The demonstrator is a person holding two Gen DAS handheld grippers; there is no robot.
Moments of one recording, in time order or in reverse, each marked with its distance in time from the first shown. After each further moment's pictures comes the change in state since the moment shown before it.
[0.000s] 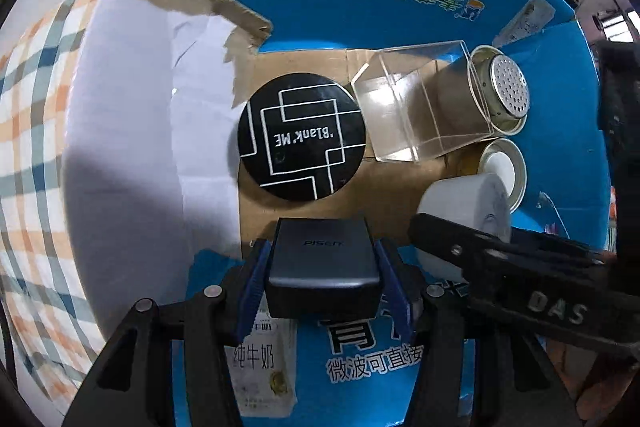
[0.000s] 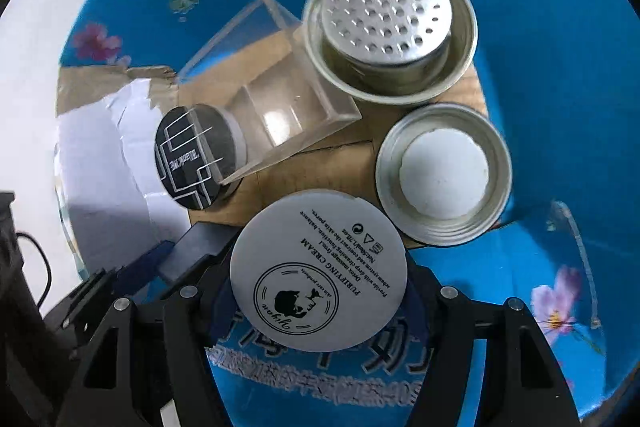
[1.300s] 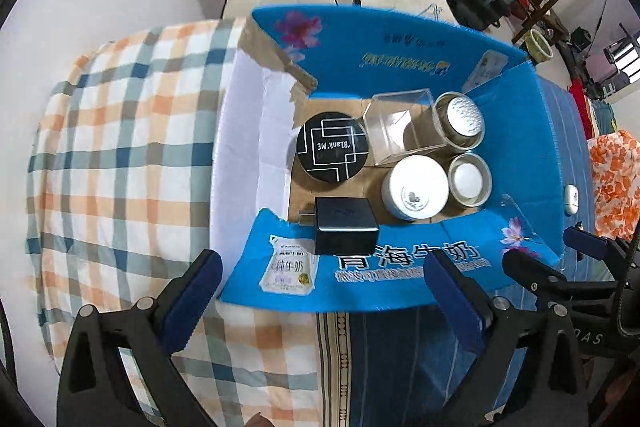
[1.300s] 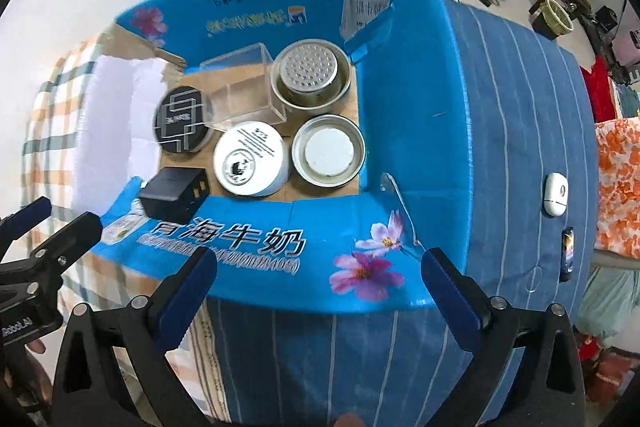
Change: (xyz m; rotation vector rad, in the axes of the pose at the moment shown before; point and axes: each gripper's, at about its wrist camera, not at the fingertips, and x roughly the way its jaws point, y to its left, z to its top) left arm -0.109 -0.001 -0.062 -0.076 -0.217 0.104; right arm -0.113 0.003 -0.082 -0.254 -0.210 -0.281
